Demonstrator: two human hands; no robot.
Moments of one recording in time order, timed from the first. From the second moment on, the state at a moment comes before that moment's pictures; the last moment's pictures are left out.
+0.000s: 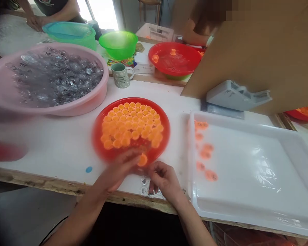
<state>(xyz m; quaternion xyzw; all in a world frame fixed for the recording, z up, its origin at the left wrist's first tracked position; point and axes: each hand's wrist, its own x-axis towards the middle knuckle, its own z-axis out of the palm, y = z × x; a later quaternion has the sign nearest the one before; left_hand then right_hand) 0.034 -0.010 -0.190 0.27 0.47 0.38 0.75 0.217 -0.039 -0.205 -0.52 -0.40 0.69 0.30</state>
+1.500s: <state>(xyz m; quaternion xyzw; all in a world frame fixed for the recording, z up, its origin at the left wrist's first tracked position) 0.064 -0.036 -0.173 0.46 0.48 0.41 0.63 0.217 -0.057 -0.173 -0.58 -0.65 0.27 0.42</state>
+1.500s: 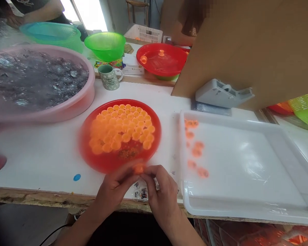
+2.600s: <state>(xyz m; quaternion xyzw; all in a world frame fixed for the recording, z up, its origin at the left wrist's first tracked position) 0.069 -0.036 -0.176 0.47 0.47 0.47 0.59 0.216 -0.057 -0.176 -0.55 -0.65 0.24 0.47</state>
